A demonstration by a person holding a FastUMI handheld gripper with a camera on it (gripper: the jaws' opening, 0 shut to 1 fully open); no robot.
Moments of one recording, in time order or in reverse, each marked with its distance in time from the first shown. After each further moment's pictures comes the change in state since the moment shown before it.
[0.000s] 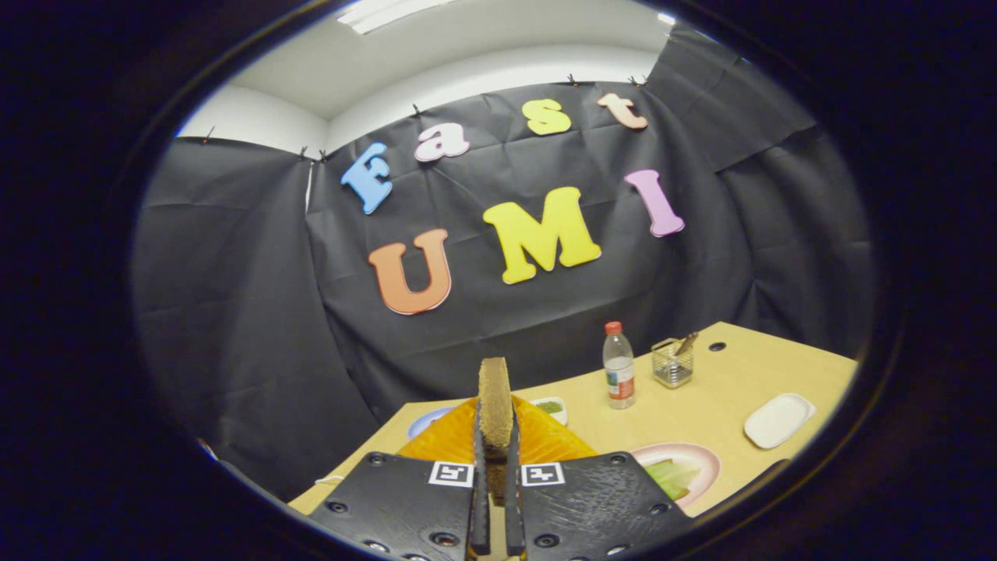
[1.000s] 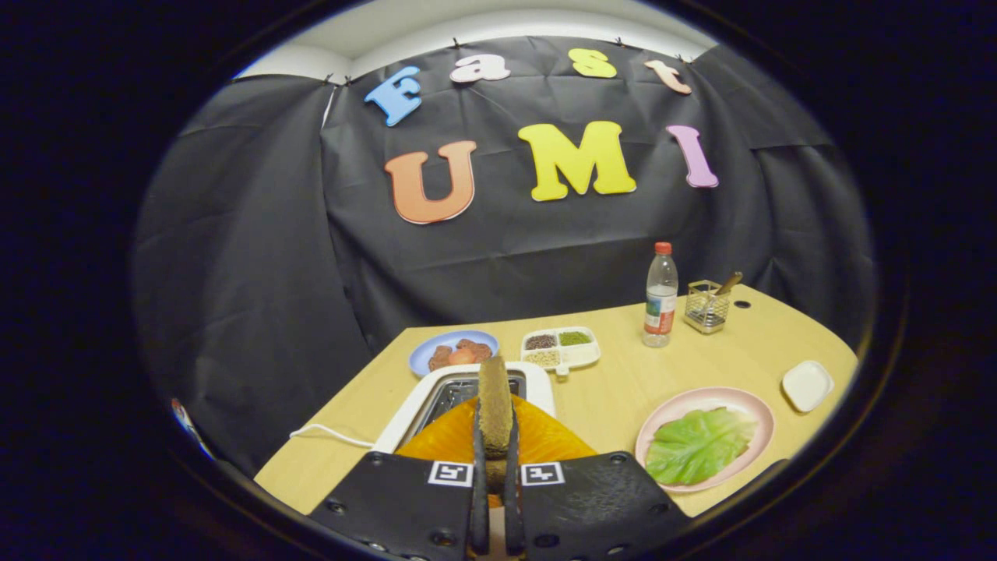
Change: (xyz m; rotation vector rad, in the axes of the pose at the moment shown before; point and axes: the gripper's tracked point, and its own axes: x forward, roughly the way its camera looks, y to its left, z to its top) arm 0.043 0.080 -0.126 -0.128 0.254 0.010
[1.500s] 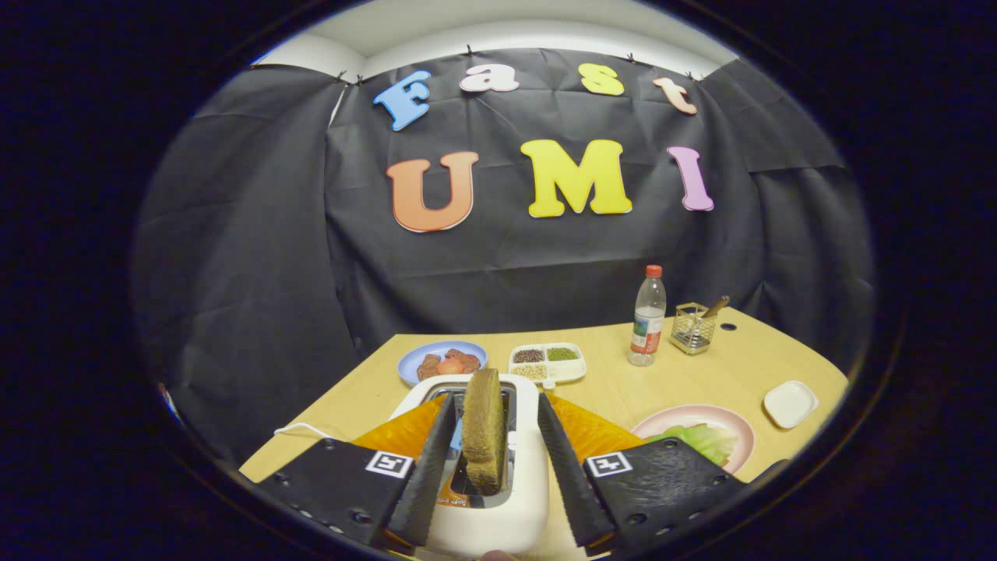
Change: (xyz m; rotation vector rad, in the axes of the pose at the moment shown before) arm -0.001 -0.007 0.001 -0.035 -0.033 -0.056
